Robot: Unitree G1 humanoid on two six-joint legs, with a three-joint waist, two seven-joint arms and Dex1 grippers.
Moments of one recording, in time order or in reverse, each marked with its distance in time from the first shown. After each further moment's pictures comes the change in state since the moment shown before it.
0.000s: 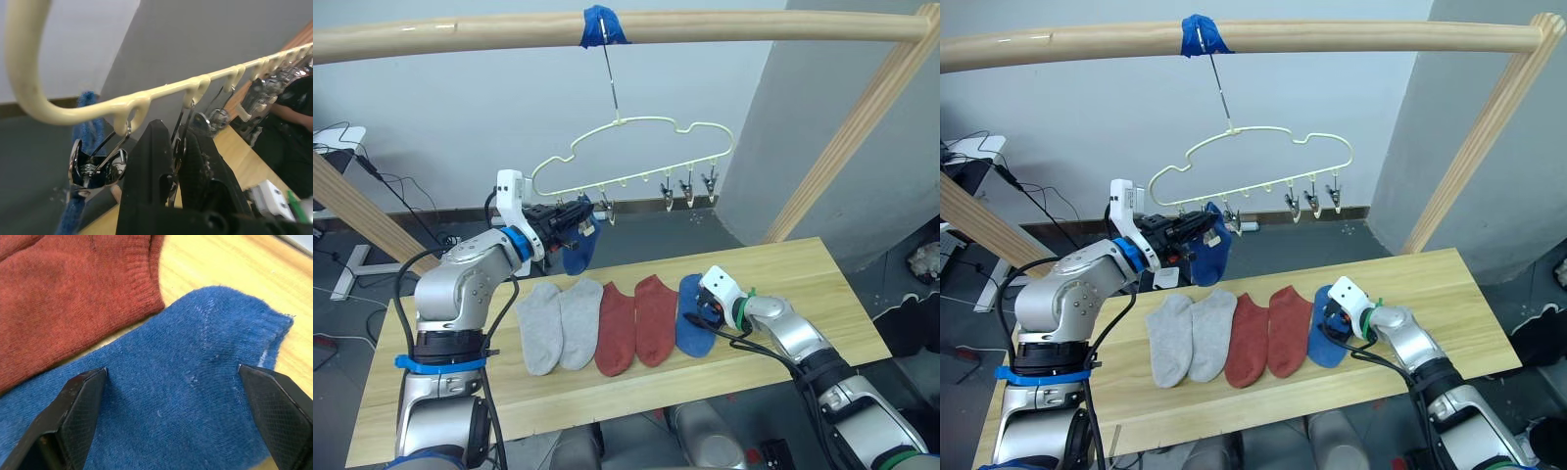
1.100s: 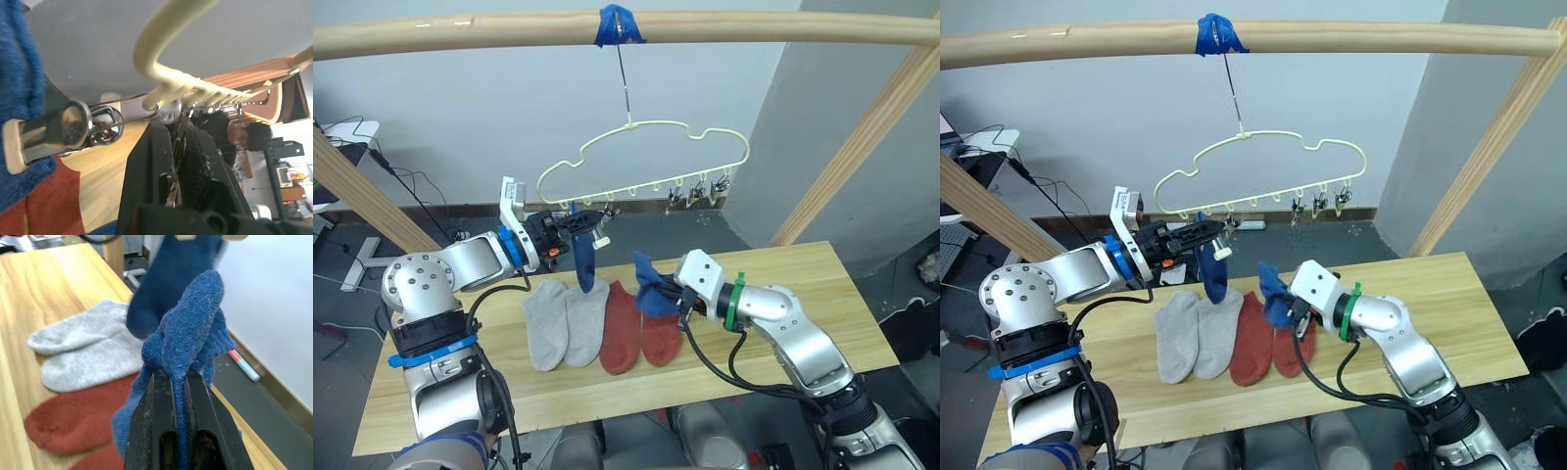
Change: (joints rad) left arm -0.134 -0.118 0.374 0.075 -0.506 0.663 0.367; right arm 0.141 0.025 -0.014 -0.819 -0.014 0.200 0.096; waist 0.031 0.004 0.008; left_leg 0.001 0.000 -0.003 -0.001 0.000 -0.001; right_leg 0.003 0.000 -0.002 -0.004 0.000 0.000
